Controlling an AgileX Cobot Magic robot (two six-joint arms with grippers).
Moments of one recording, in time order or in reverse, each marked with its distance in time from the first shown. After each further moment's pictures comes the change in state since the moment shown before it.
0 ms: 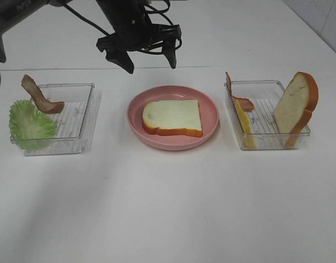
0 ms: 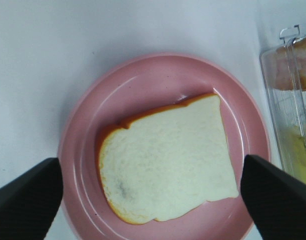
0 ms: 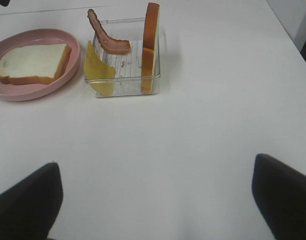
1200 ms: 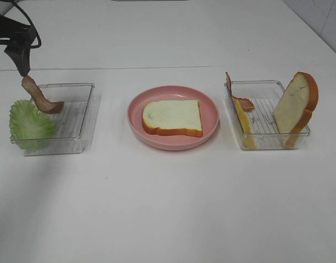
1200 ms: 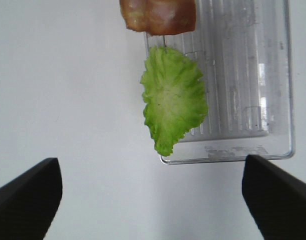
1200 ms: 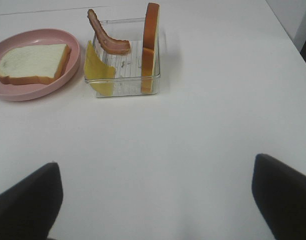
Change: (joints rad) left arm 0.316 -0.595 0.822 0.294 0.010 0.152; right arm 0.000 0.000 0.000 0.000 0.000 0.000
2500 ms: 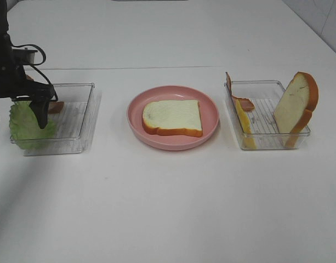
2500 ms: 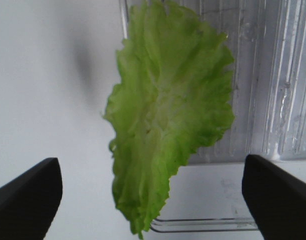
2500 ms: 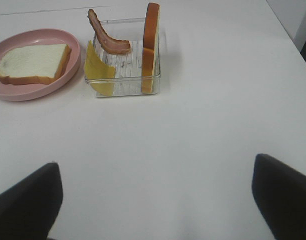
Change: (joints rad) left arm 0.058 0.285 0.009 -0.096 -0.042 0.033; right arm 0.000 0.000 0.000 0.000 0.000 0.000
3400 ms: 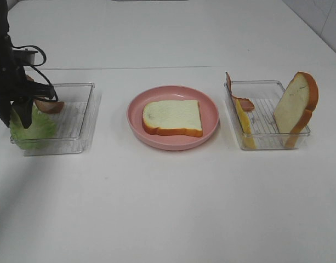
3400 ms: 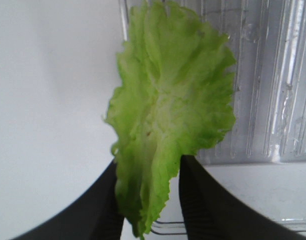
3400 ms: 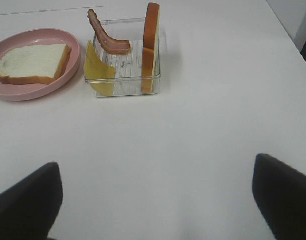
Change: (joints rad) left arm 0.000 0.002 0.000 0.000 -0.002 -0.002; right arm 0.000 0.000 0.000 0.000 0.000 0.000
